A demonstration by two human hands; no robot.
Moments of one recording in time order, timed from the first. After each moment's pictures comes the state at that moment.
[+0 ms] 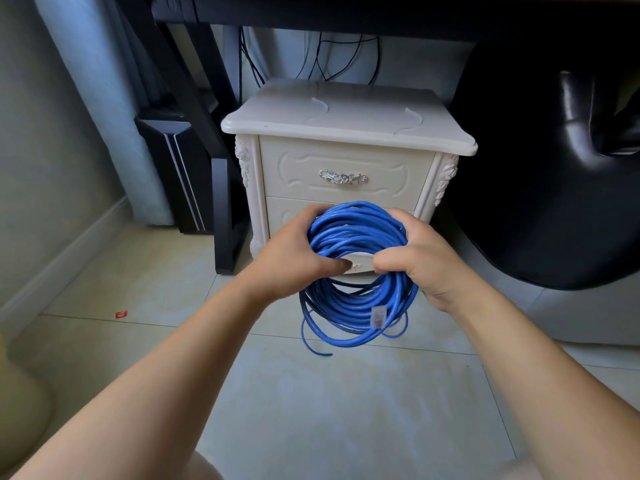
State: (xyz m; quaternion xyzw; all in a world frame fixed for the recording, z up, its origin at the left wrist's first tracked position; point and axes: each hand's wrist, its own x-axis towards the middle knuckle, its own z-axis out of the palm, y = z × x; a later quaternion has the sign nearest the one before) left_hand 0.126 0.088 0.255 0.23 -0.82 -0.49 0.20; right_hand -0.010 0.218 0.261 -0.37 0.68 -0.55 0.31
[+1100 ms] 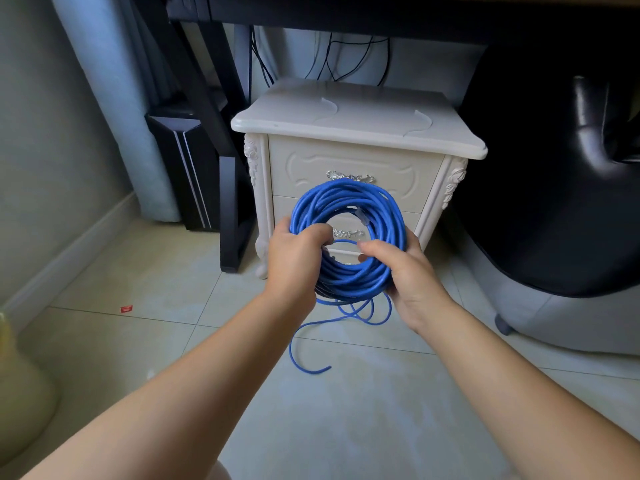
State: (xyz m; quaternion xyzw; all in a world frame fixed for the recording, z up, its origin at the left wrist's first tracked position) left_hand 0.113 0.106 0.248 0.39 -0.50 -0.69 0.36; right_hand 0.011 0.199 0.230 -0.20 0.63 -0.68 0.33
